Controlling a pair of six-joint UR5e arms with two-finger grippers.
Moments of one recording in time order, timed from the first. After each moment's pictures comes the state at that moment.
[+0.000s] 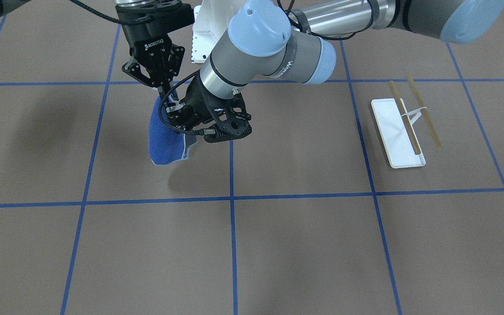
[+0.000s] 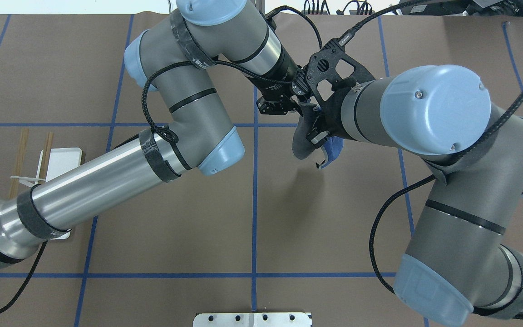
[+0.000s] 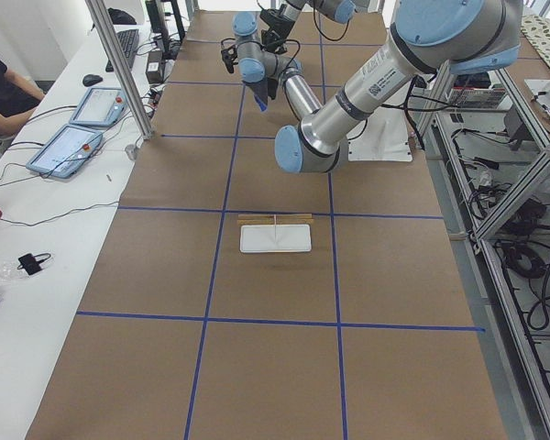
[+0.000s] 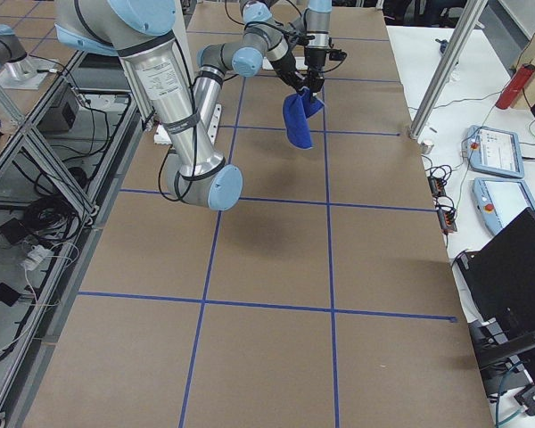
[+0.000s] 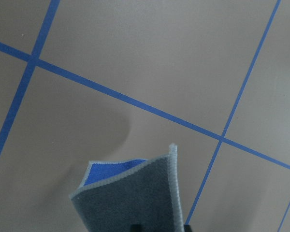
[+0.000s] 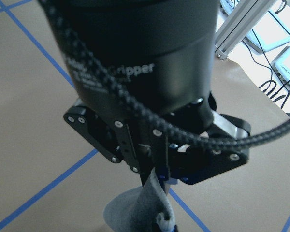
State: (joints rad) left arm -0.69 -2.60 -1.35 -2.02 -2.22 -1.74; right arm 0.56 -1.00 2.17 -1.73 1.54 0.36
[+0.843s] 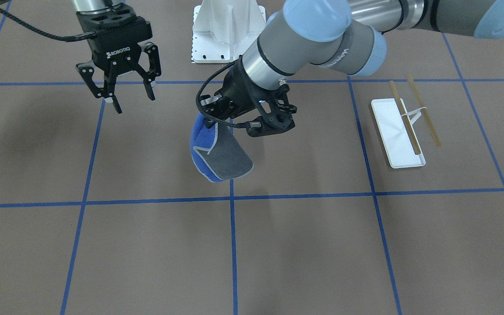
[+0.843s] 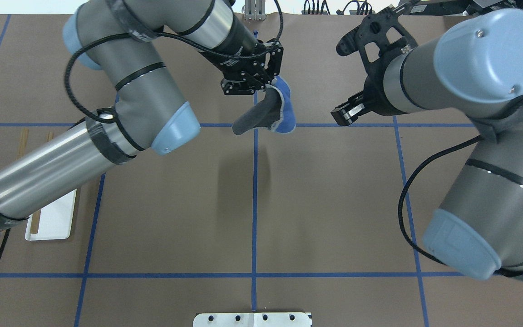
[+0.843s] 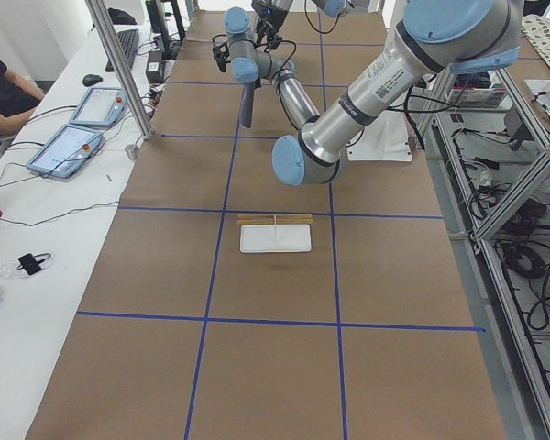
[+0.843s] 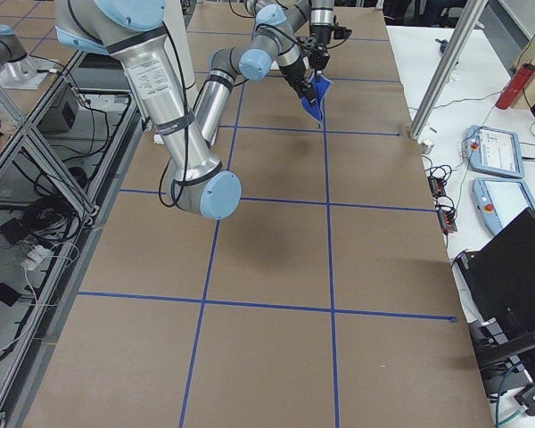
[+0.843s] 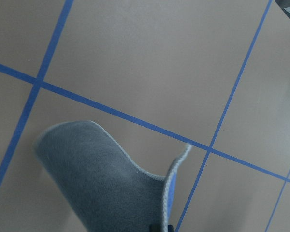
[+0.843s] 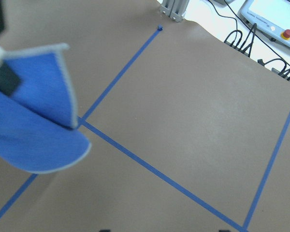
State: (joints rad) left arm -0.80 -2.44 -1.56 -2.01 -2.34 -1.75; right arm 0.74 -1.06 2.17 -1.77 1.75 0.50
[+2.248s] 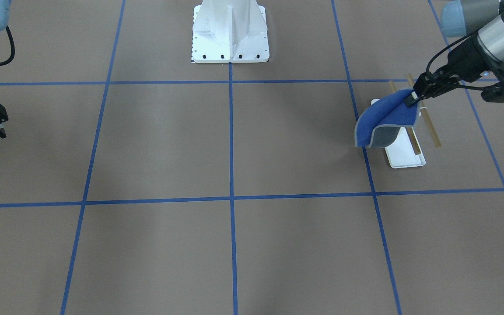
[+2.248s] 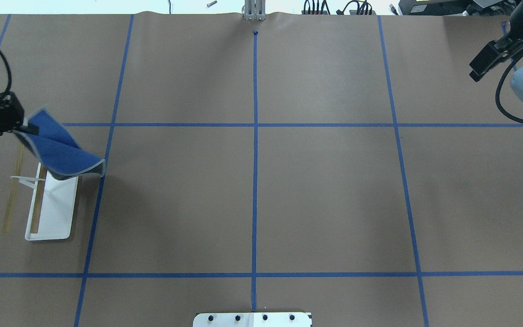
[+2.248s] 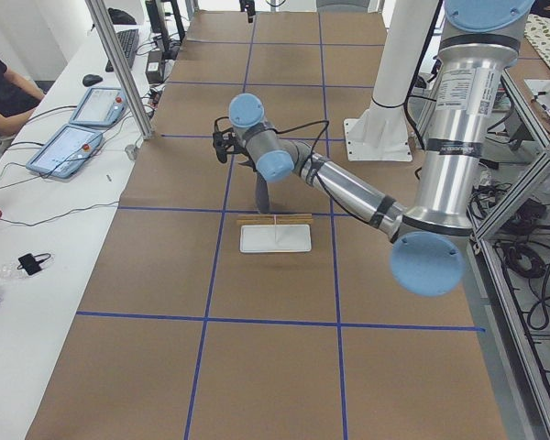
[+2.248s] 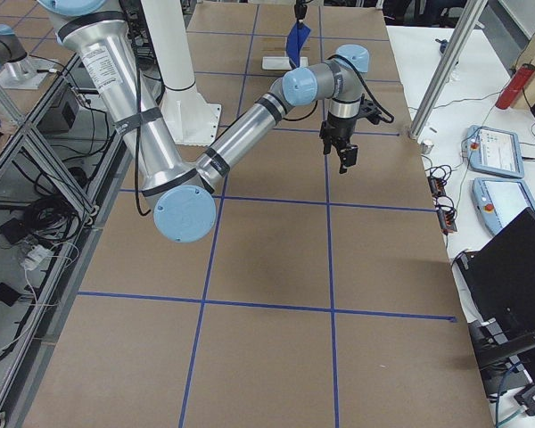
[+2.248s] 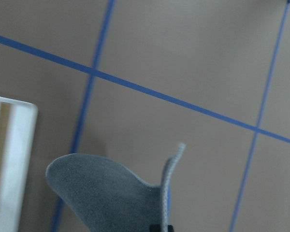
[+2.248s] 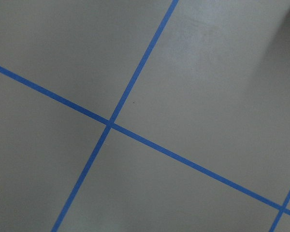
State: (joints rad) left arm -1.14 -1.58 -1.96 -2.01 -2.54 -1.13; right arm 1.20 -1.14 1.92 -2.05 2.16 0.01
